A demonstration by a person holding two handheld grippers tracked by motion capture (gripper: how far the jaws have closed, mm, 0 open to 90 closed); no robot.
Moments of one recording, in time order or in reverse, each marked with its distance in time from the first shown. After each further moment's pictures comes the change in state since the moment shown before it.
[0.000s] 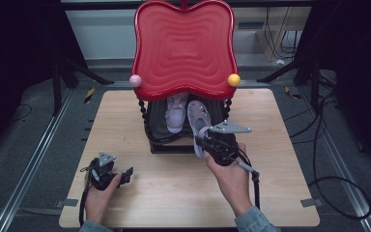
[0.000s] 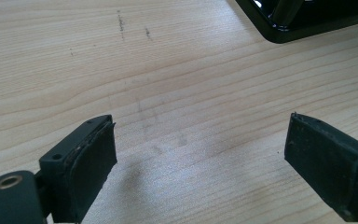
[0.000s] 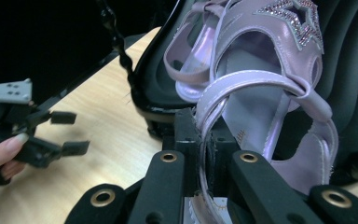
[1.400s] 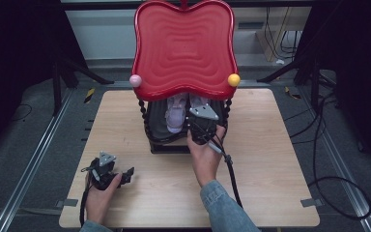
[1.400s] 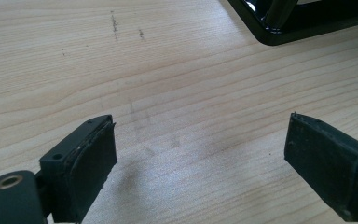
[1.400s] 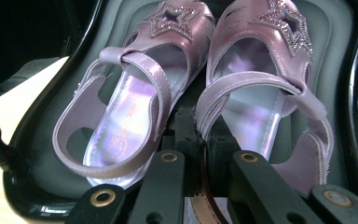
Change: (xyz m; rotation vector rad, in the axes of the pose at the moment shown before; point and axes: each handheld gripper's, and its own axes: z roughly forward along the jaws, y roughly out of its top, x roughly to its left) left arm -0.001 0.000 0.001 -0.006 -0.022 -0.012; right arm 0.000 0.022 0.088 -0.111 -0.358 -0.052
